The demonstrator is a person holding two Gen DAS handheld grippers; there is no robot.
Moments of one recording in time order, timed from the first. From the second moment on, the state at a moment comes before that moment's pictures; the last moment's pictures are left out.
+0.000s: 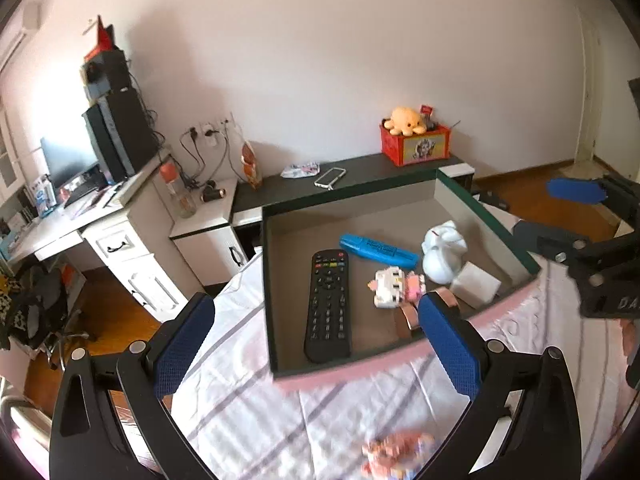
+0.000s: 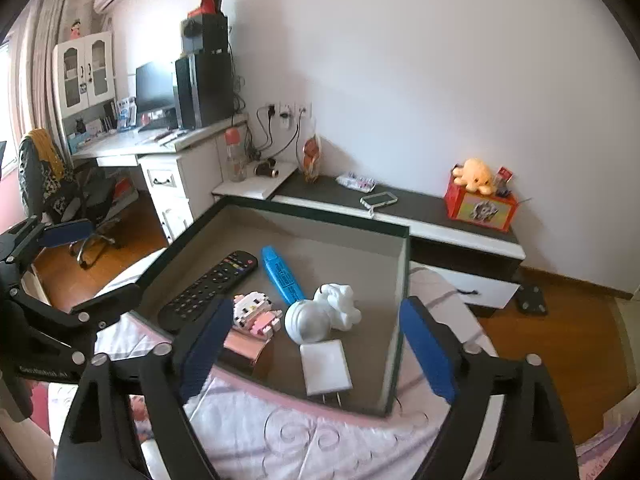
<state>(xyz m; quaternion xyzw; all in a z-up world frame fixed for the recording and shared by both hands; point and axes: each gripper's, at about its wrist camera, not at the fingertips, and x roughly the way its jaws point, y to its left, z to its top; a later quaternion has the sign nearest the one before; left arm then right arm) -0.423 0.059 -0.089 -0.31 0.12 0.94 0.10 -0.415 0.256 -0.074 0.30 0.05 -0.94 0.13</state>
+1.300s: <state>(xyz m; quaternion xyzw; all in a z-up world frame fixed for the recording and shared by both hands) -0.270 0.035 -0.157 -0.36 0.07 0.93 0.10 -0.273 0.296 -0.168 0.35 0.07 -0.93 0.11</state>
